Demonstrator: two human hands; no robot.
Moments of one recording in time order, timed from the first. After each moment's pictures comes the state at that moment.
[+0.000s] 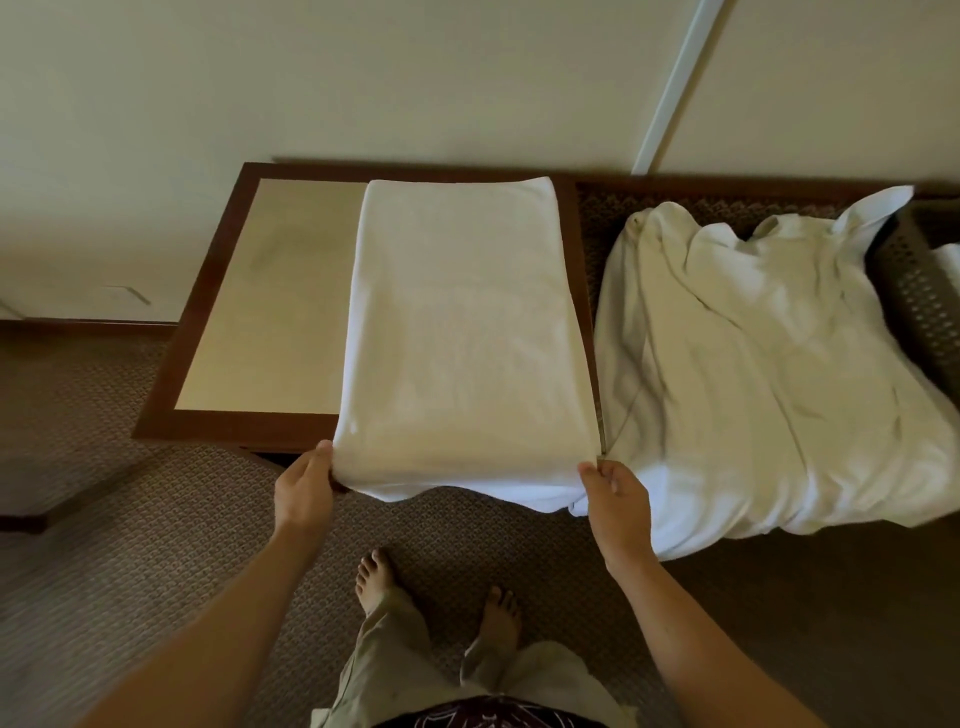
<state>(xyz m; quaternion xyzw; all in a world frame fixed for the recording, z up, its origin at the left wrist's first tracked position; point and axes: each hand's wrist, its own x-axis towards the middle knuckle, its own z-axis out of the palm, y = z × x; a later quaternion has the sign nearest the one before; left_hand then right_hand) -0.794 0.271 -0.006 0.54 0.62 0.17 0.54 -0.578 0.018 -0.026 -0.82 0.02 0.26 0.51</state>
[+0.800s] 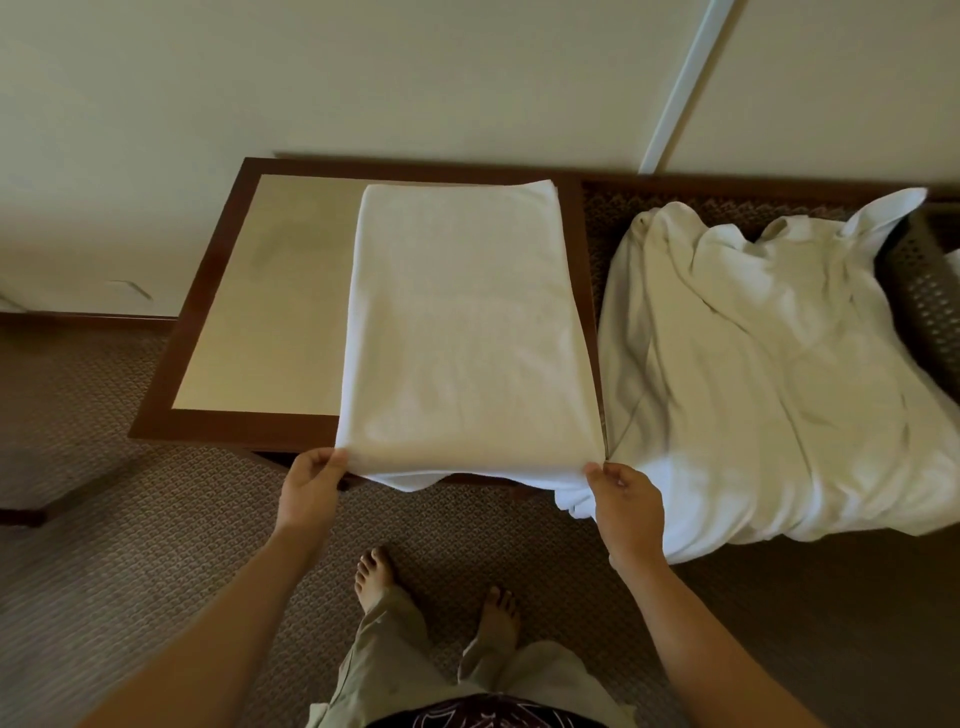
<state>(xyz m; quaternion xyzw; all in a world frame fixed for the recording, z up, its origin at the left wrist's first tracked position) -0.790 0.274 -0.014 0.54 0.62 0.14 0.56 -0.567 0.016 -0.027 -0.85 0.02 0.24 0.47</state>
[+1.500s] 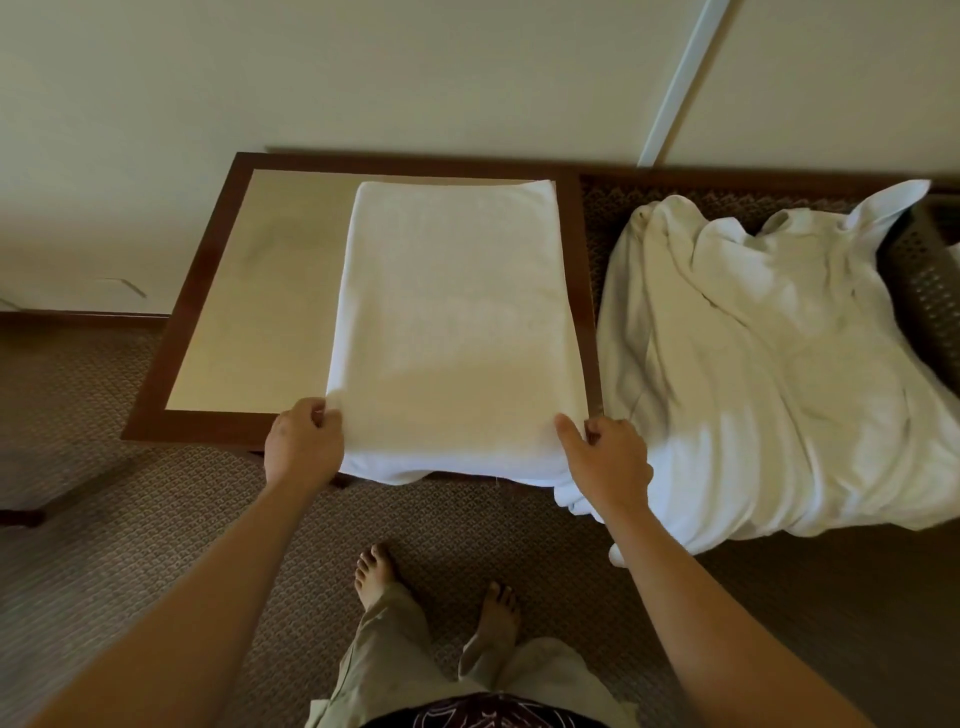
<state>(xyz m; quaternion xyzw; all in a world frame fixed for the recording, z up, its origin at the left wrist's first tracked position) -0.754 0.319 0.006 0.73 0.60 0.06 0.32 -0.540 0.062 -0.009 -0.93 -0.11 0.19 0.30</state>
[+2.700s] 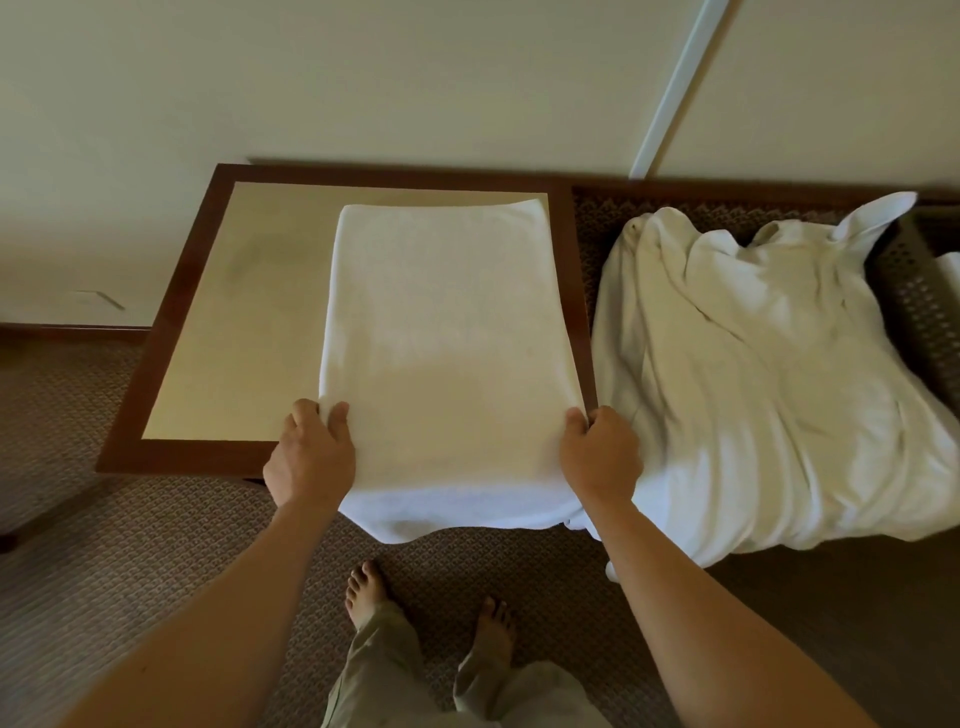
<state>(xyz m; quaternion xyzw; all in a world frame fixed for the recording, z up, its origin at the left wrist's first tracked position) -0.727 0.320 -0.015 0.78 0.59 0.06 0.19 -0.517 0.097 -0.020 -0.95 -0.07 0.13 0.28</state>
